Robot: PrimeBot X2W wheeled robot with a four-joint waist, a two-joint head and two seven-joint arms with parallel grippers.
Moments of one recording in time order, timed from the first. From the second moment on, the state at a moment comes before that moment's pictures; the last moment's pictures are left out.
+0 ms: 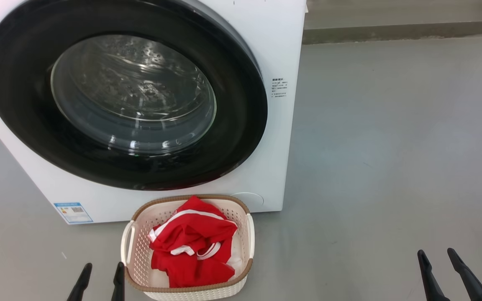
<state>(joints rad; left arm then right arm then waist) 0.11 0.08 0.04 0.19 -0.24 -0.13 -0.25 0.19 -0.18 -0.06 0.23 0.42 0.13 -0.26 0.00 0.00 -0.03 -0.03</state>
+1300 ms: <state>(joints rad) 0.12 0.05 0.03 0.27 -0.28 -0.12 -0.24 0.21 -0.11 -0.08 0.28 0.43 0.13 -0.25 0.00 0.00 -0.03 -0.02</state>
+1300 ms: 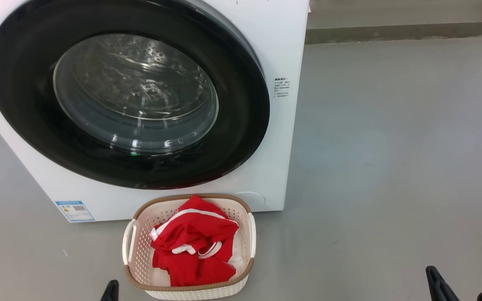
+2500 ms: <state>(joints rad) 0.09 0.05 0.04 0.27 -0.66 -0.12 -0.14 0.16 -0.09 -0.09 0.28 0.77 0.13 -0.14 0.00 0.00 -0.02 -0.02</state>
